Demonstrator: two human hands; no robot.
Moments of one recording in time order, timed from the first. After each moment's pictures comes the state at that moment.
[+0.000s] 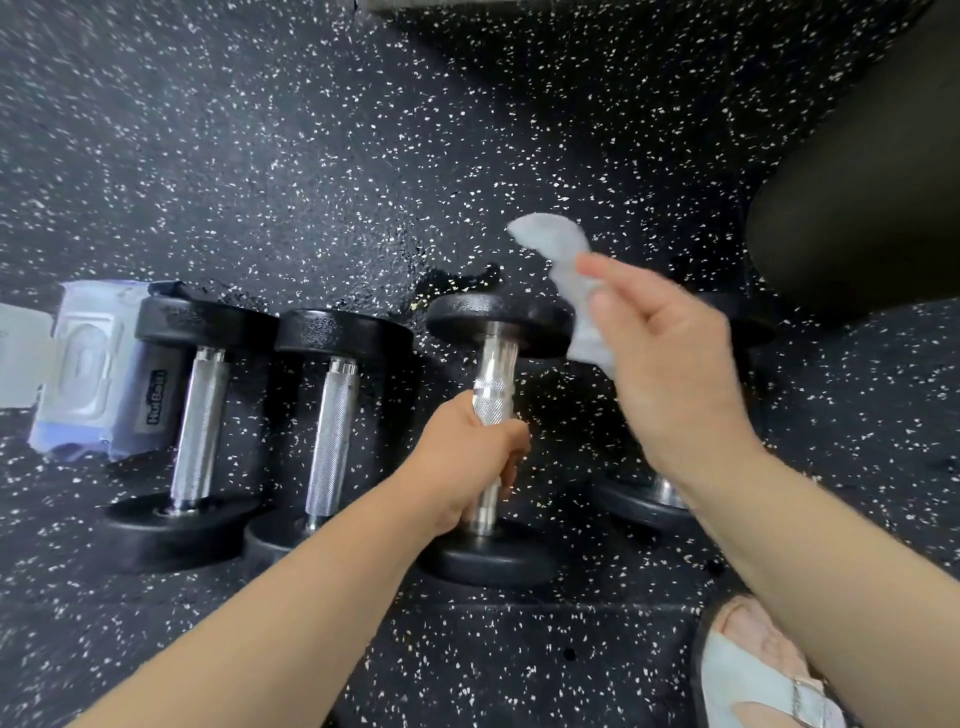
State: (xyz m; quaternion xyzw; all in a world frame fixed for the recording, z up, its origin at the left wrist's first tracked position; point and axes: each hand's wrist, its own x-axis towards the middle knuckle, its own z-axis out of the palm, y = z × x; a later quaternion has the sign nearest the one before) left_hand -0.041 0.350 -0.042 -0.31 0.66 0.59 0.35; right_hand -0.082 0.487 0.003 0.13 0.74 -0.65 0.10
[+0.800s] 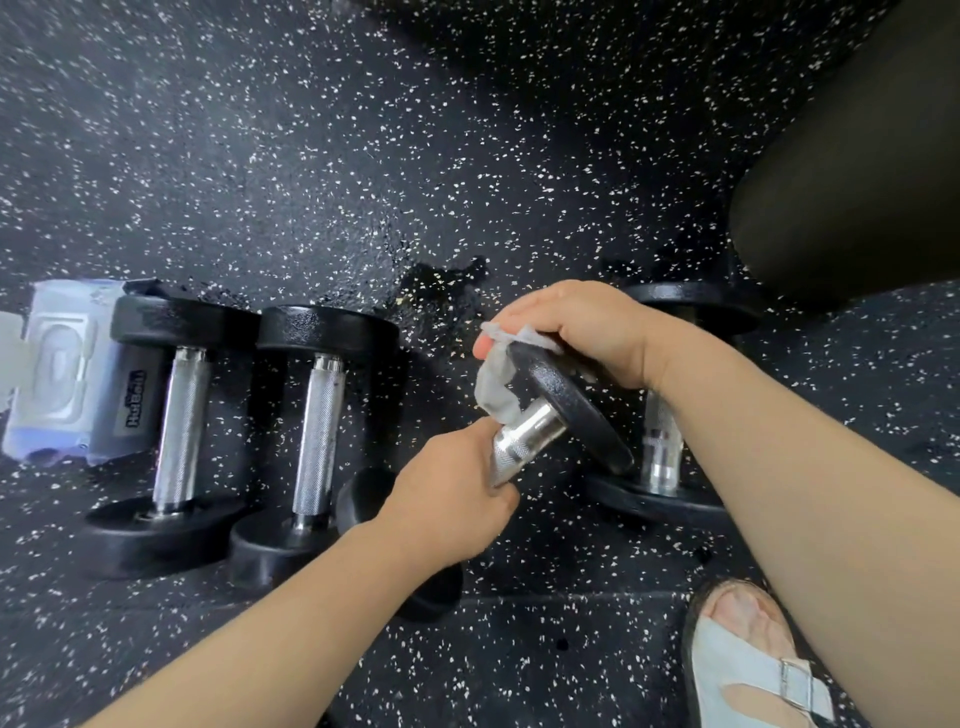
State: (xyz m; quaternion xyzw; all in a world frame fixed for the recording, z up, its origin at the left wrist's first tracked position) left_hand -0.014 0.339 -0.043 -0.04 0.85 0.35 0.38; right_hand -0.131 0.484 -0.024 0.06 0.70 -0.54 0.46
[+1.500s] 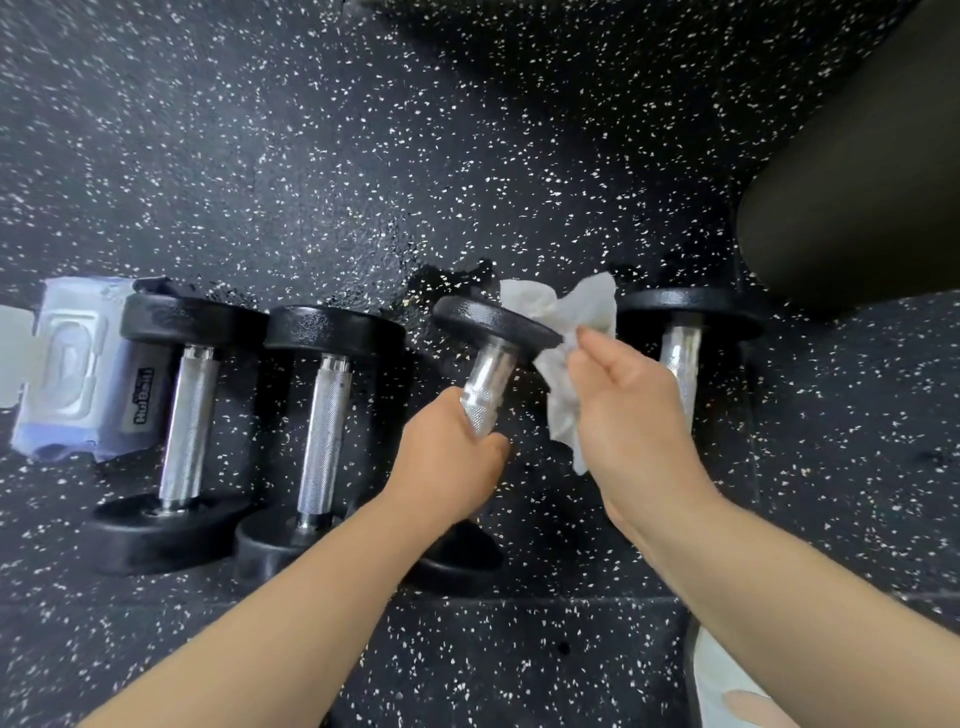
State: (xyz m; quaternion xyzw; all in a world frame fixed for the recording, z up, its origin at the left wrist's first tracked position) left_hand -0.034 0.343 -0.043 -0.20 0.85 0.37 0.31; right_hand -0.053 0.470 -0.005 0.28 0.74 -0.59 0.18
